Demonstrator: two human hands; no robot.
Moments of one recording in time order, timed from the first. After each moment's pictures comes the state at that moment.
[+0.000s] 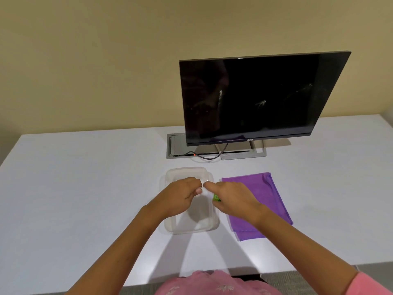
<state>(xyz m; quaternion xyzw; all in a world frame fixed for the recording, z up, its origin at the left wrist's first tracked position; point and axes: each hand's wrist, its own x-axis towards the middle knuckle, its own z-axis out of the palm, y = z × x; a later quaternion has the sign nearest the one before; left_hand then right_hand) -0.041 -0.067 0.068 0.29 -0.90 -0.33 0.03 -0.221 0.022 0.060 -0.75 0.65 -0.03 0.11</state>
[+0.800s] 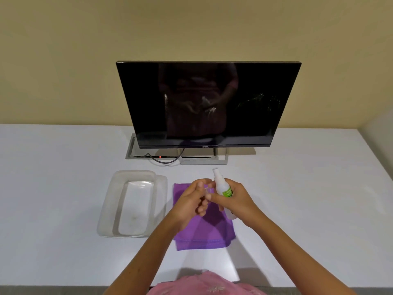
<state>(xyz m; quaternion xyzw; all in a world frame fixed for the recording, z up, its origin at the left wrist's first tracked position) -0.270 0.044 0.047 0.39 -0.47 -0.77 0.20 -0.426 0.095 0.062 -0.41 0.60 -0.42 0.54</state>
